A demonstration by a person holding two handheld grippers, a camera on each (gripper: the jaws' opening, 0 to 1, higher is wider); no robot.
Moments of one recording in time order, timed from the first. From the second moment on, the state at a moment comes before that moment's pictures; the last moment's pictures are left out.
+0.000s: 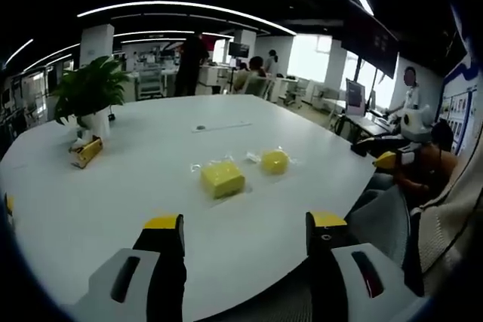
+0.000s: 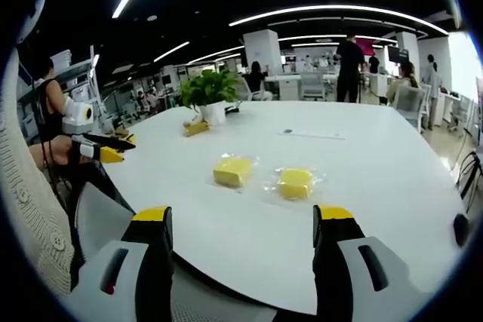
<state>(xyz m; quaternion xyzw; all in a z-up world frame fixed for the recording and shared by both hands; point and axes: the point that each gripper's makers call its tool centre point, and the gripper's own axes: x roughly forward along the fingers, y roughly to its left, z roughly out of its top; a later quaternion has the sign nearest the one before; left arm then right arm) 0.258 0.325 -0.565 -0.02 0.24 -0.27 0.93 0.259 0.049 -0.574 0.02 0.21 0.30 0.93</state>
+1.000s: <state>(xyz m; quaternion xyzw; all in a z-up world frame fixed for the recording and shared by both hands) 0.348 0.324 -0.442 -0.14 0.17 -0.31 0.93 0.282 0.046 -0.577 0.02 0.22 0.30 0.93</state>
